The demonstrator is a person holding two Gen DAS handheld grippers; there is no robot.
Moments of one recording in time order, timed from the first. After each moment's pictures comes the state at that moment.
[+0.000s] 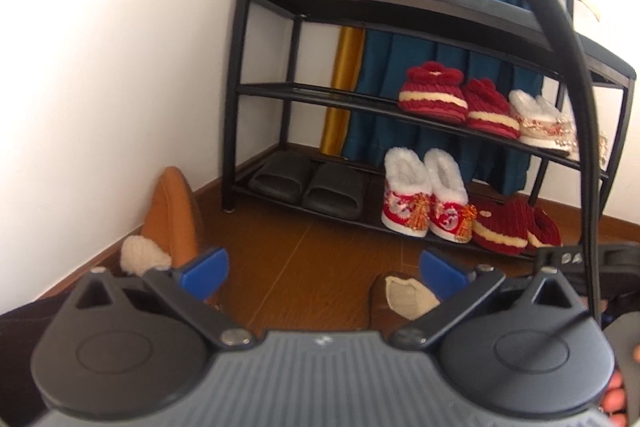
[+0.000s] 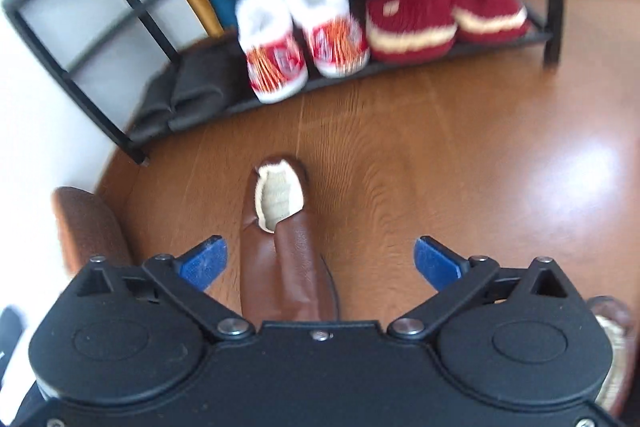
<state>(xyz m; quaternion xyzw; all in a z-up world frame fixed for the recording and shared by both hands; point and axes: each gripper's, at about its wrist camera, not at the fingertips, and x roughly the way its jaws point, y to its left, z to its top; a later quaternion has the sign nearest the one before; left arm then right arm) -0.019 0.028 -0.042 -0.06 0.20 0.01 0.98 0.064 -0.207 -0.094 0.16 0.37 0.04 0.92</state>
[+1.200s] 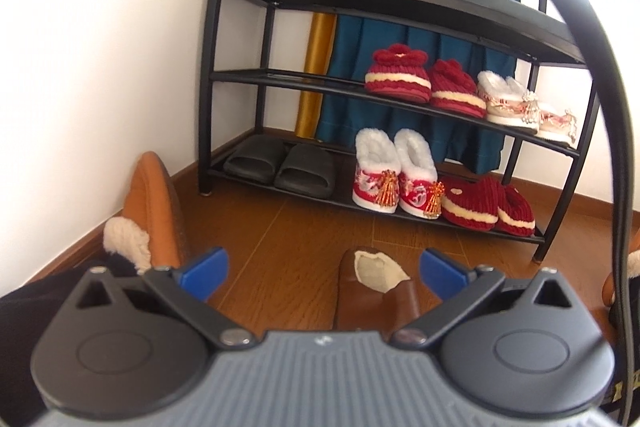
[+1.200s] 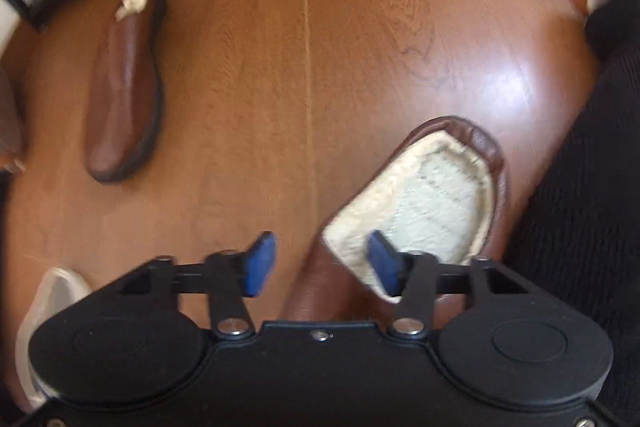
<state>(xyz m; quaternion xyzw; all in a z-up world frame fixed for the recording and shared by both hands) -0.043 0.012 -0.041 -0.07 0.21 0.01 0.98 0.027 -0.235 -0.193 0.01 0.57 -0.06 0.82</state>
